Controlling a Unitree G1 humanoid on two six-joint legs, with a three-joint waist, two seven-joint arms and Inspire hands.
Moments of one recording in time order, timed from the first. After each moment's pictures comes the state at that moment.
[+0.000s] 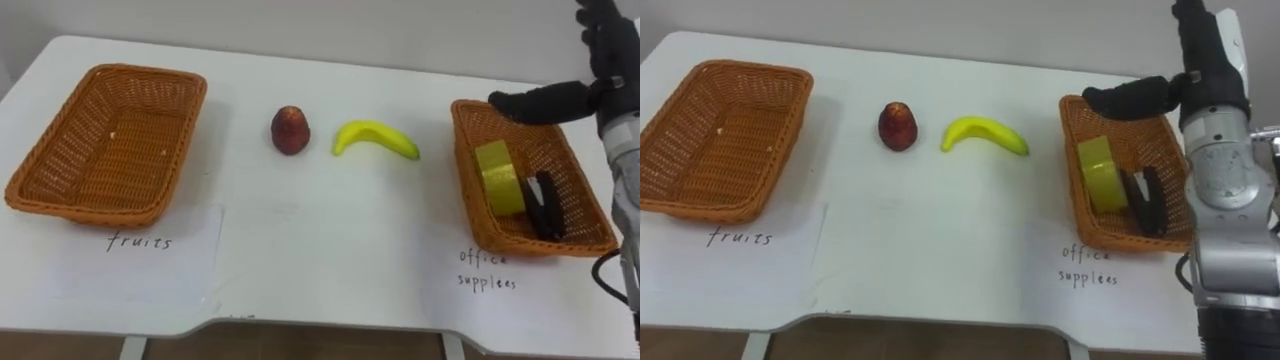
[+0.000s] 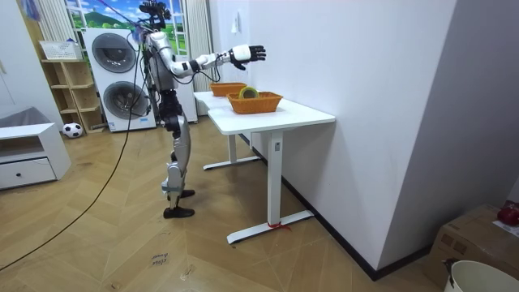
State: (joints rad) left arm 0.28 0.20 0.17 0.92 0.15 0.10 0.18; right arm -0.28 -0.46 -0.17 0.02 -0.08 0.17 0.01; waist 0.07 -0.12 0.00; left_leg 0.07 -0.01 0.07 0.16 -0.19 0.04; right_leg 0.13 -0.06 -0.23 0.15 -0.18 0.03
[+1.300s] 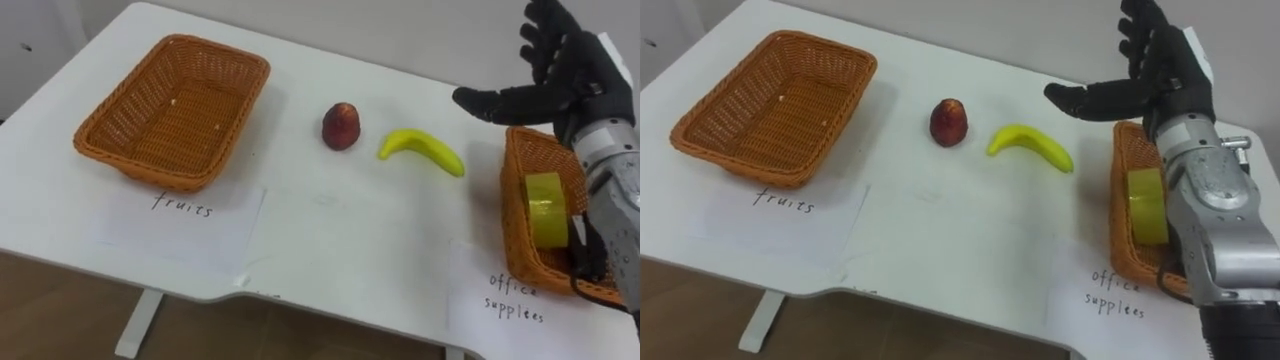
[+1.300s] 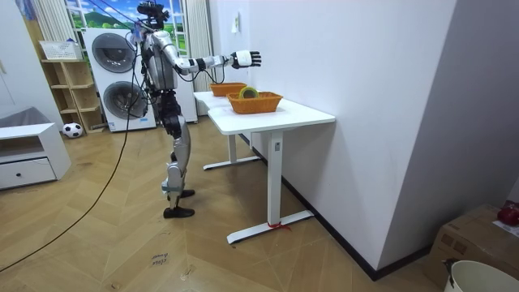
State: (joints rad) left arm 0.33 0.25 0.18 0.90 0.39 0.10 0.18; right arm -0.28 -0.53 -0.04 0.12 0.34 0.09 0.02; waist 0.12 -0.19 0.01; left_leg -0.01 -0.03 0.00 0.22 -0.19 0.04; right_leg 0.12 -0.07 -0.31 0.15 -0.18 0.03
